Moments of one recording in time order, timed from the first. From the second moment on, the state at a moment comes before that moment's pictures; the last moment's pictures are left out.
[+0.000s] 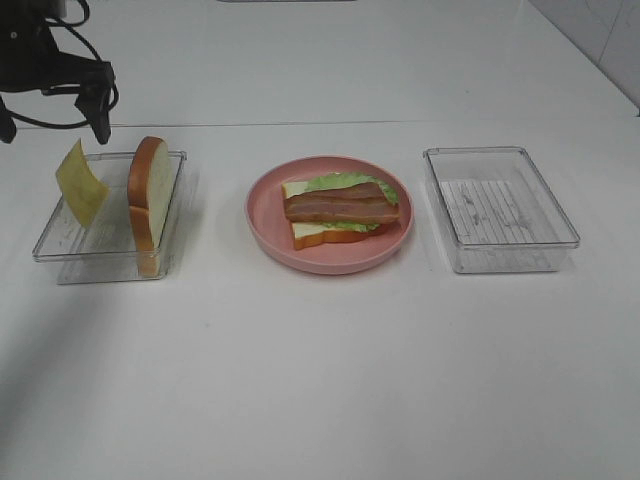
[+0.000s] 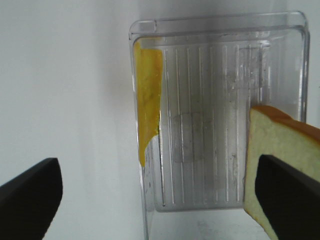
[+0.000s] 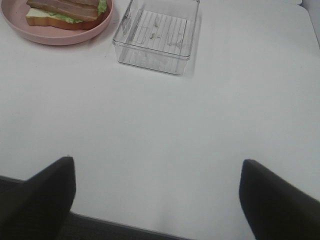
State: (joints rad) left arm -0.08 2.21 -1.98 0.00 1.22 -0.11; right arm -0.01 0.00 -0.46 0.07 1.10 -0.17
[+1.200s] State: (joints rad) left arm -0.08 2.34 -1.98 0.04 1.14 -0.18; right arm -0.01 0.00 -0.46 0.07 1.10 -0.17
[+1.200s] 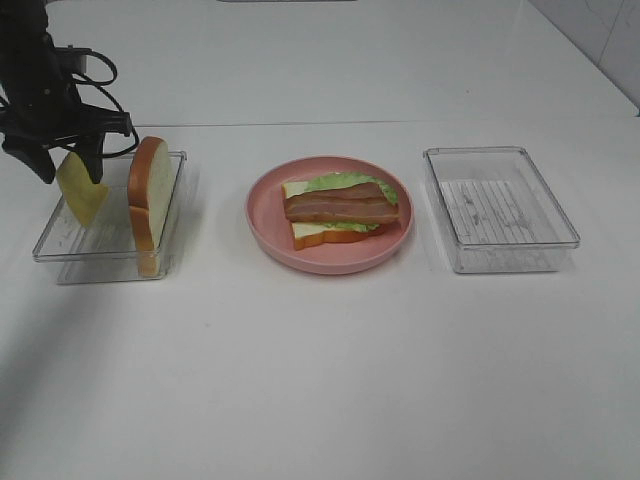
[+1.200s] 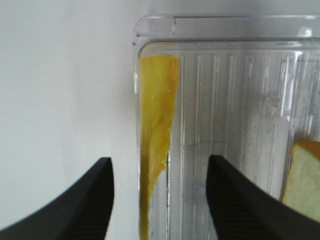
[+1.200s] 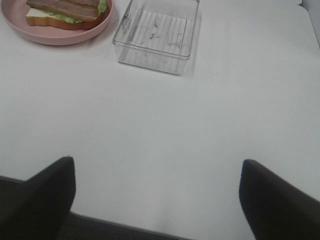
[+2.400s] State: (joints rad) left arm -0.08 2.28 -2.18 0.03 1.21 -0.20; right arm -0.01 0.00 -0.46 0.07 1.10 -0.17
